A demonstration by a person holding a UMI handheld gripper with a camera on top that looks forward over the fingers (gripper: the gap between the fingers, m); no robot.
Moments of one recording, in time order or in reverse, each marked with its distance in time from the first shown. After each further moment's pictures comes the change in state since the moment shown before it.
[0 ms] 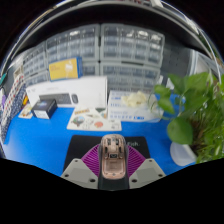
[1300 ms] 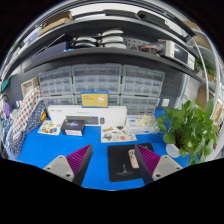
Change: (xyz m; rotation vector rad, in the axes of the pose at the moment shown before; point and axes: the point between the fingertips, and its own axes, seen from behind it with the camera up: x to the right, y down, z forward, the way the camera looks) arm -0.127 -0.075 -0.180 0.118 0.059 0.025
